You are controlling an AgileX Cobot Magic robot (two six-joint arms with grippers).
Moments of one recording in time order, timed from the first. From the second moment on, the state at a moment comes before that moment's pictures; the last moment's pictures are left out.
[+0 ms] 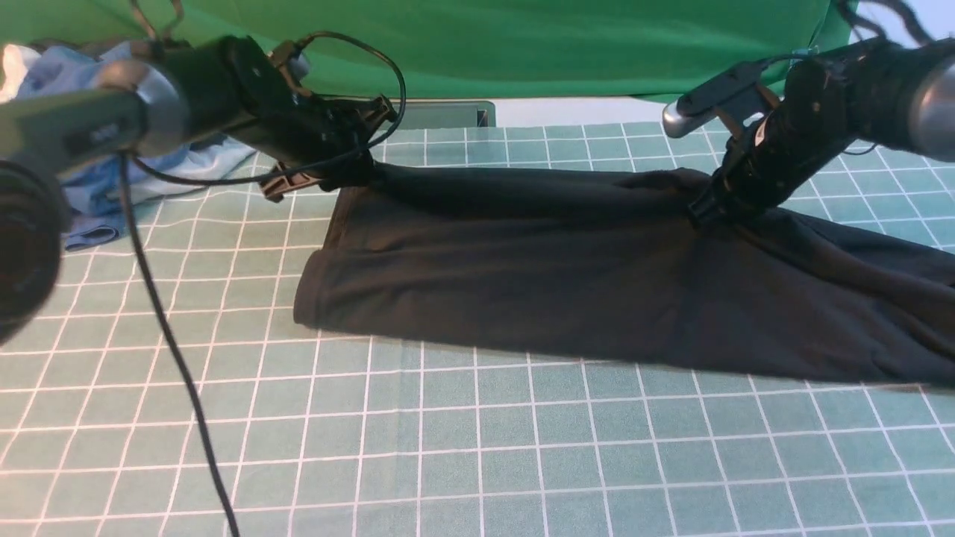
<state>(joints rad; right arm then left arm) 0.19 2.11 -1.57 -0.14 0.61 -0.13 -0.16 2.22 -1.71 -0.39 0.46 -0.24</state>
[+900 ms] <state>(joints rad) 0.17 2.04 -1.76 -0.19 0.66 -0.04 -0.05 2.19 -1.93 -0.41 0.65 -0.25</state>
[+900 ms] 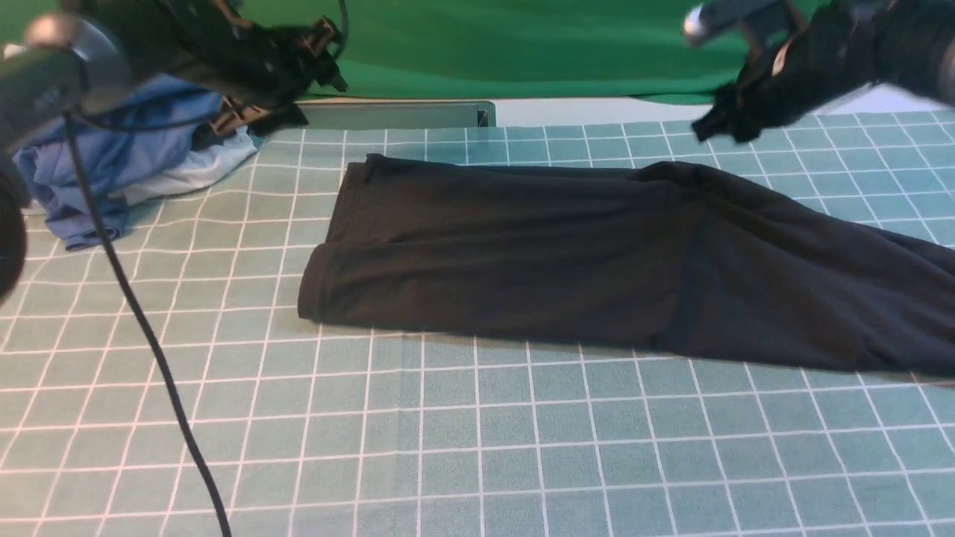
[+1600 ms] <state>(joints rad) 0.17 1.63 -1.40 -0.11 1.20 0.02 -0.09 2.31 -1.95 -0.41 0.74 0.04</state>
